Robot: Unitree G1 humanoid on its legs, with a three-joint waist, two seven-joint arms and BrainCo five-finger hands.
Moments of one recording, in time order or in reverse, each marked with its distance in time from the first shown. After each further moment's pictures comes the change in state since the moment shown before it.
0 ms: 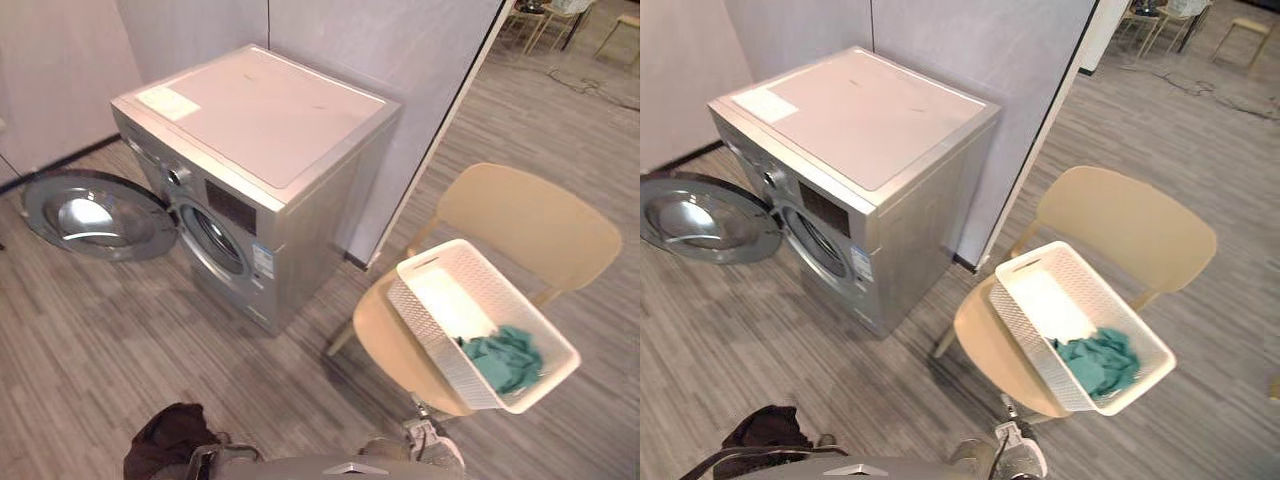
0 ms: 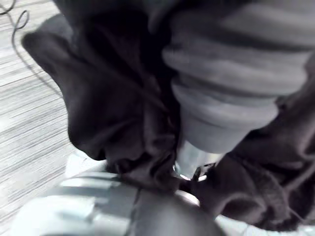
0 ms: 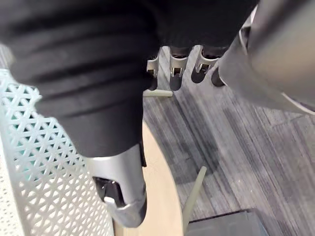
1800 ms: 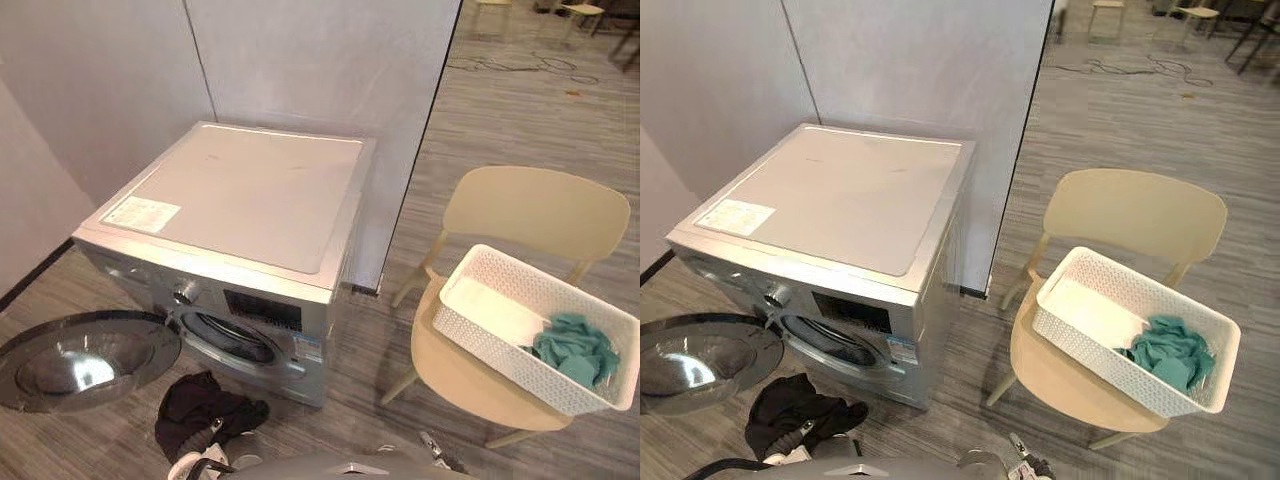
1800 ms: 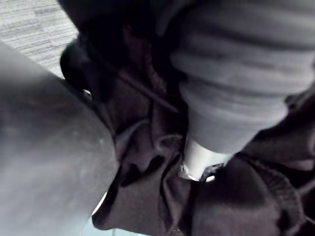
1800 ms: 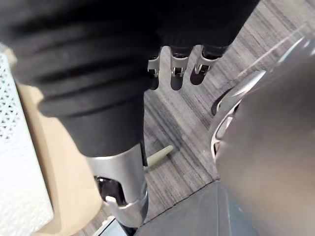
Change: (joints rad) left arm -0.039 -0.113 0.006 -0.118 -0.241 -0.037 -0.040; right arm 0.114 -0.055 0.041 -0.023 -0.135 0.017 -0.004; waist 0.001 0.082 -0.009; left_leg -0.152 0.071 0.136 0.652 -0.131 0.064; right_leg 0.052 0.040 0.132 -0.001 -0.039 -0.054
